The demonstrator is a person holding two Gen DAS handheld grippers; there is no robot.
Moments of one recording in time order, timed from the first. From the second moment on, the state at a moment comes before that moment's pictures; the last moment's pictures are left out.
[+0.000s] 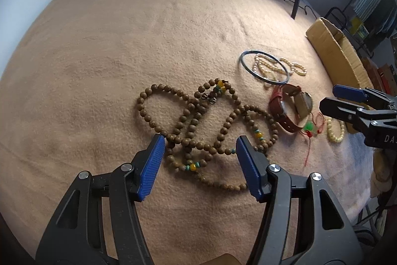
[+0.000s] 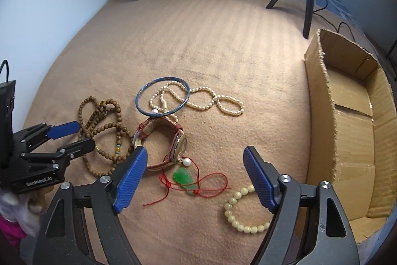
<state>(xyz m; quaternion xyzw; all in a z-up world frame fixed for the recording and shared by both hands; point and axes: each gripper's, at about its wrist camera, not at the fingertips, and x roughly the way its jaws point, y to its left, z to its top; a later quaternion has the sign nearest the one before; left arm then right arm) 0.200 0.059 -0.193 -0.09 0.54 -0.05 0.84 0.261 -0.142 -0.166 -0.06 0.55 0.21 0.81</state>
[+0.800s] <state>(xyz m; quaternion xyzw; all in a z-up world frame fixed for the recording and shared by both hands) 0.221 0.074 -0.205 -0.13 0.54 -0.04 0.83 0.278 -0.111 -0.199 -0.07 0.59 0.21 0.78</state>
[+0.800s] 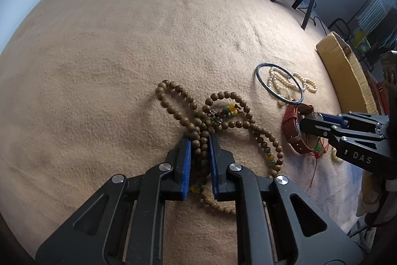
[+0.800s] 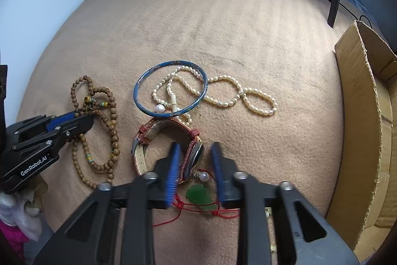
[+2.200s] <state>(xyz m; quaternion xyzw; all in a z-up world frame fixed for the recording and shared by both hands) 0.165 0.037 -0.048 -0.10 0.40 -0.12 0.90 0.219 -0.224 -0.076 -0.03 0.47 0.17 0.86</state>
